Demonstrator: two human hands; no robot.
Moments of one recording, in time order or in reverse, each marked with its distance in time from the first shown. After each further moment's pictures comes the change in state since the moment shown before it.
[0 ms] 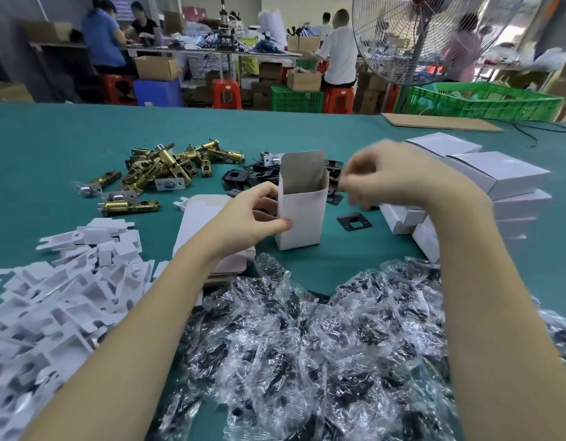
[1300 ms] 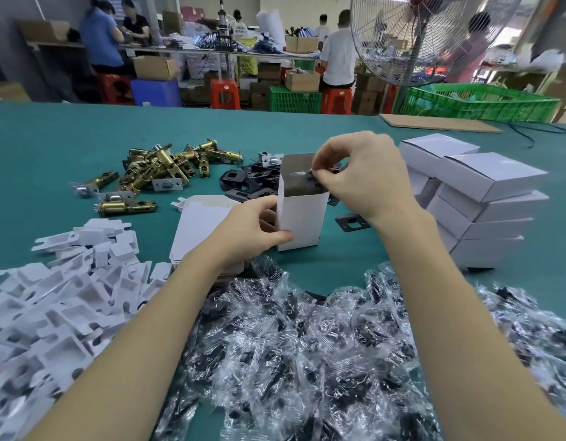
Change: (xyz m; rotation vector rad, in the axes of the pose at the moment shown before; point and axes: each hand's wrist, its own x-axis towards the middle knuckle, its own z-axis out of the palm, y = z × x) left_hand -0.002 -0.001 0.013 0.194 0.035 -0.001; right_hand 0.006 -0.020 0.037 0.020 0.542 -0.165
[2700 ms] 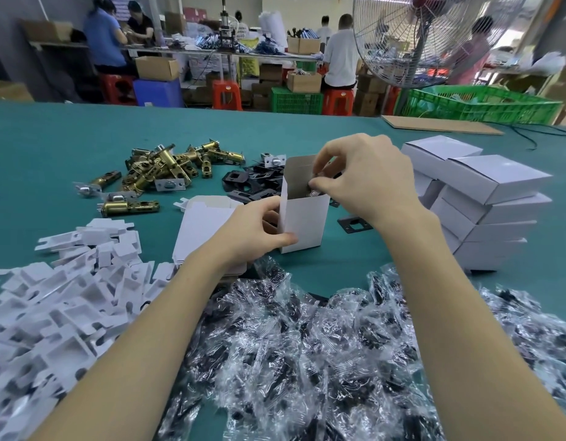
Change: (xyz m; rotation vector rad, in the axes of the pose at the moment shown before) left_hand 0.000 -0.002 -0.001 -0.025 -0.014 0.009; right_hand 0.002 -0.009 -0.001 -0.190 -0.066 0.050
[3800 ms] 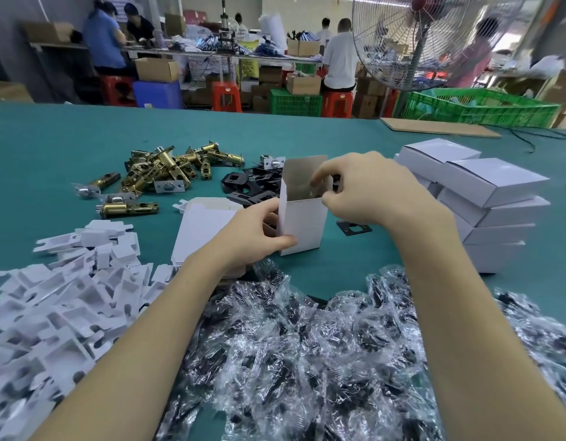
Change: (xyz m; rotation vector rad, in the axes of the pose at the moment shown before) left_hand 0.001 -0.001 0.002 0.020 -0.004 -0.013; right_hand 0.001 0.000 -0.014 -0.150 -0.375 -0.013
